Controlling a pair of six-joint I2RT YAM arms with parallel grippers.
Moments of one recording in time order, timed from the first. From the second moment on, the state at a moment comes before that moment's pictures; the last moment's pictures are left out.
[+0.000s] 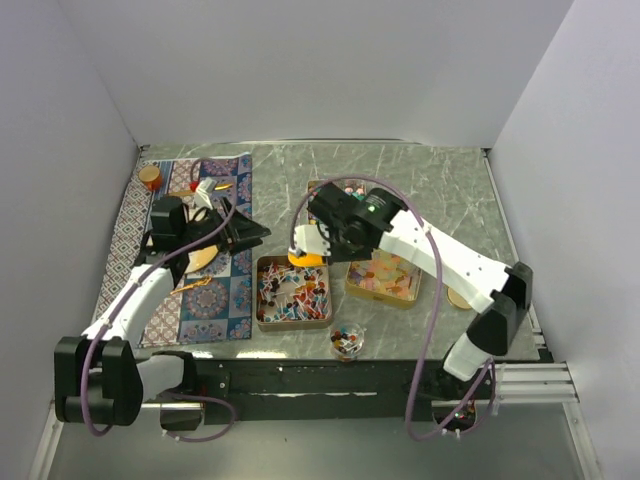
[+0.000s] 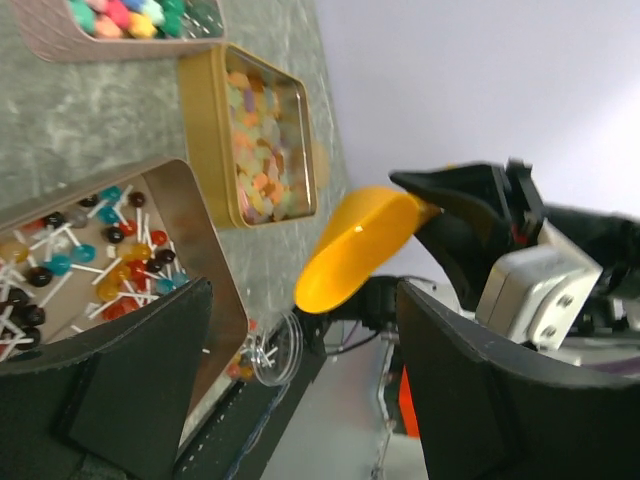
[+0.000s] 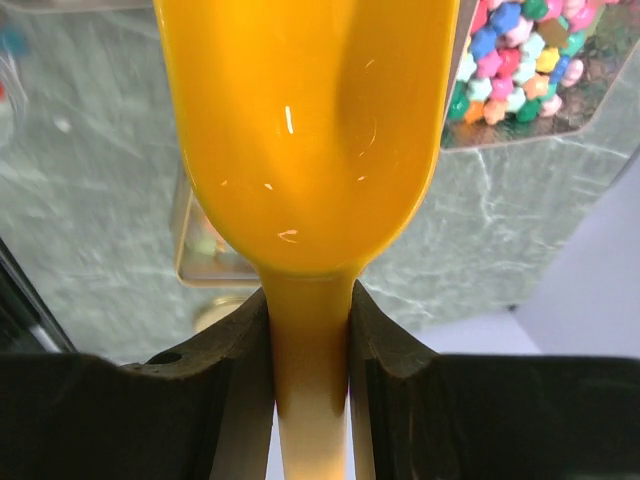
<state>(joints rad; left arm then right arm) -0.06 1.15 0.70 0.09 0.95 -0.88 0.91 1.61 1.65 -1.30 0.20 -0.81</state>
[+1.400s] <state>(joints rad) -0.12 1.43 0.74 0.70 1.32 -1.24 0.75 1.47 1.70 -1.07 -0.24 -0.74</state>
